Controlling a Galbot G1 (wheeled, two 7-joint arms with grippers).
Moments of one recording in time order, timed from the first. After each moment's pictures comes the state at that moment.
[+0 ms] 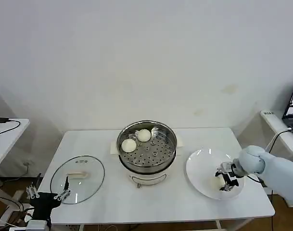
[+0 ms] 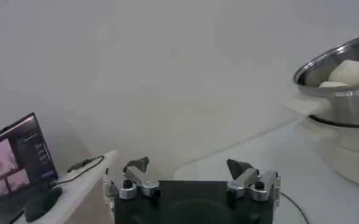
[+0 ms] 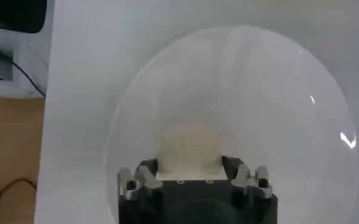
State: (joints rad) left arm 1.83 -1.25 -0.75 -2.30 0.06 0.24 -0.17; right arm -0.19 0.51 -0.77 1.43 -0.10 -0.20 -0.98
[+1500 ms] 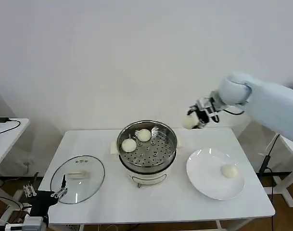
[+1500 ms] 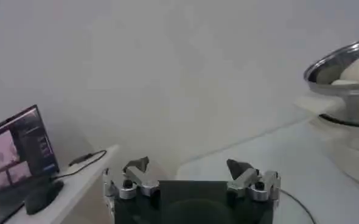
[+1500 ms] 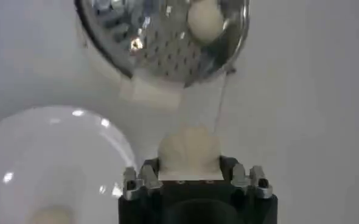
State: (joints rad) left arm 1.80 -1.25 -0.79 -2.29 0.01 0.25 -0.16; right arm 0.62 0.84 -1.20 1.42 0.15 -0.18 -1.00
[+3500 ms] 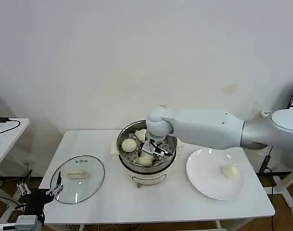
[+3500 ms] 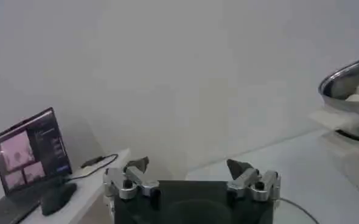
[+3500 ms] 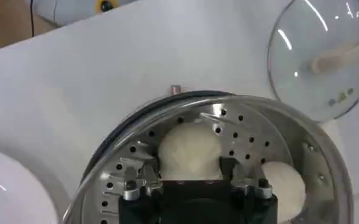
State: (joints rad) left arm 1.80 -1.27 -0.82 -2.33 -0.01 0.27 -0.16; right arm 0.50 1.20 -1.32 1.39 -0.08 0.15 -1.05
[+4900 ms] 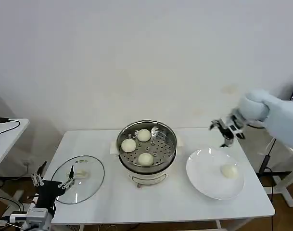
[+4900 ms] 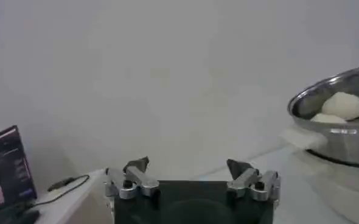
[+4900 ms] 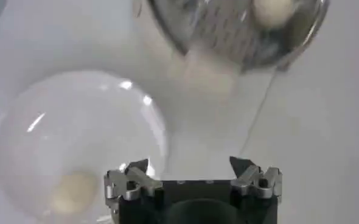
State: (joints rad) left arm 1.73 -1.20 -0.74 -2.31 -0.01 0.27 -0.15; right arm 0.41 0.54 -1.11 1.41 -0.05 -0.09 -1.07
